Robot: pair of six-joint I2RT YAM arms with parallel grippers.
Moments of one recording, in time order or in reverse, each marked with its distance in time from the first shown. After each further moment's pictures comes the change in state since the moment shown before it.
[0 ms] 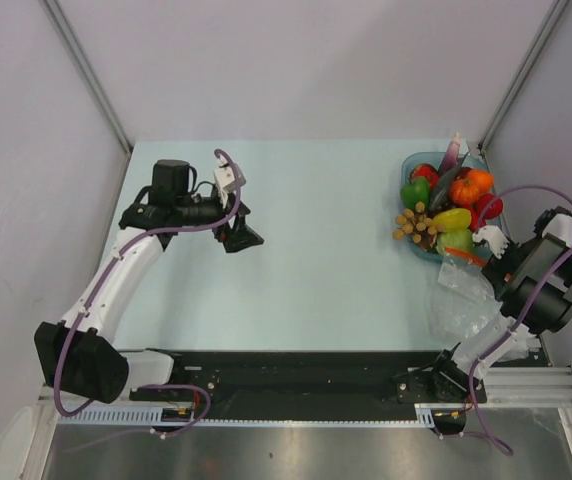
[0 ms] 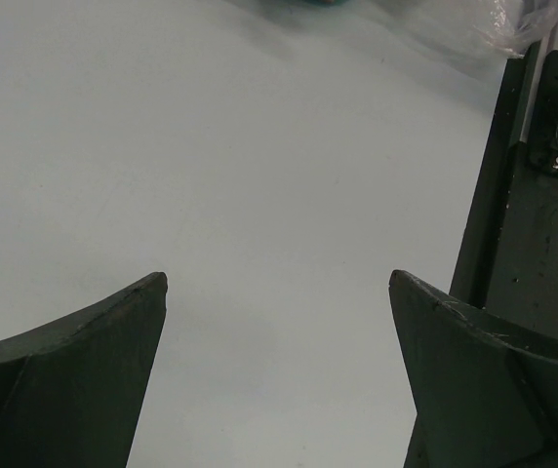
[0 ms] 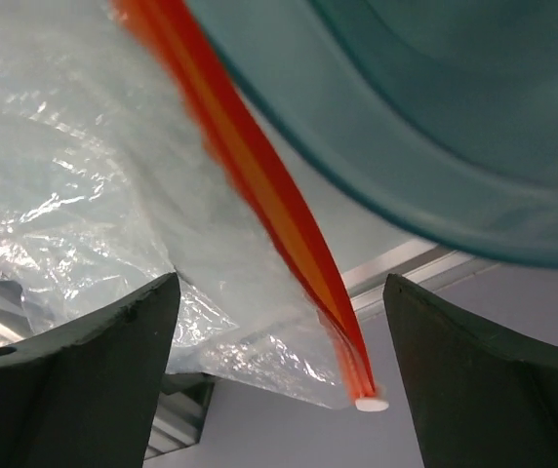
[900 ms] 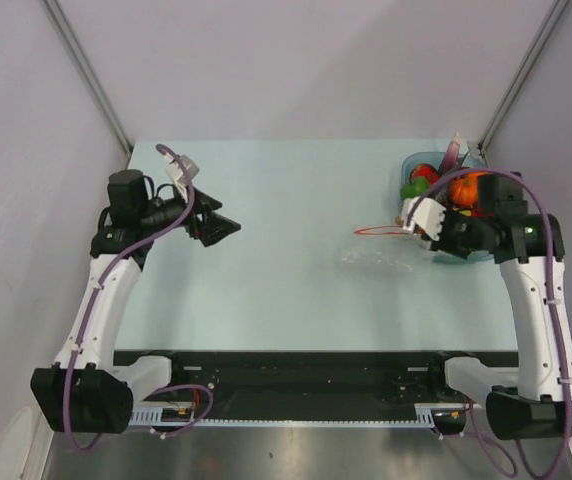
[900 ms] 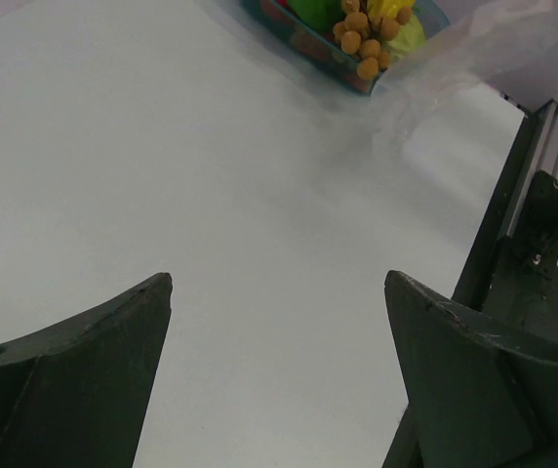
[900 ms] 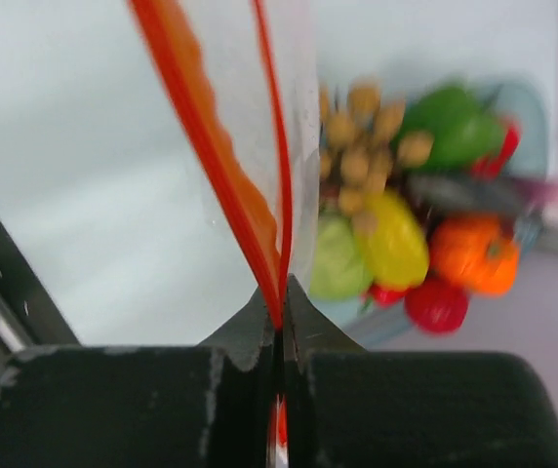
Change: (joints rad) left arm 0.198 -0.157 -0.126 0.186 0.085 -0.264; right arm 0.627 -0.694 0.124 -0.221 -0.173 0.305
